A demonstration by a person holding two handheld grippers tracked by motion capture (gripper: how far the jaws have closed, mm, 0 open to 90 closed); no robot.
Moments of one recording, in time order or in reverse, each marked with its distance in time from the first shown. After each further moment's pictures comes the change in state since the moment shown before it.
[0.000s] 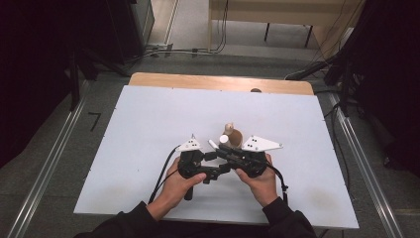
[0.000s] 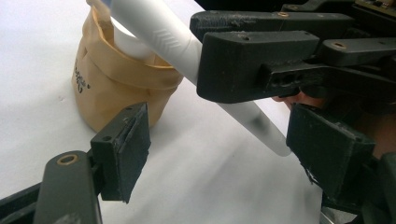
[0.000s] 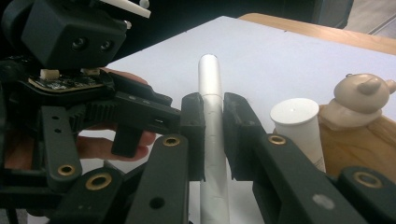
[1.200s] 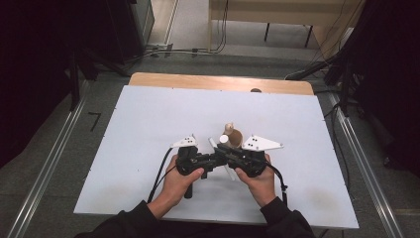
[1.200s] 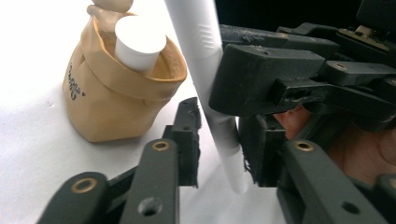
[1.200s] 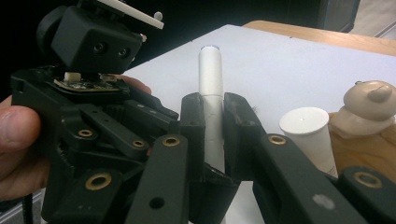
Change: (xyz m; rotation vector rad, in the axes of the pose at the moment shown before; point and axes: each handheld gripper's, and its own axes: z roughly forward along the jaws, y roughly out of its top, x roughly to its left) left arm 0.009 0.004 -0.005 -0.036 -0.078 -0.066; right arm 0.001 0.002 0.001 -0.033 0.028 0.032
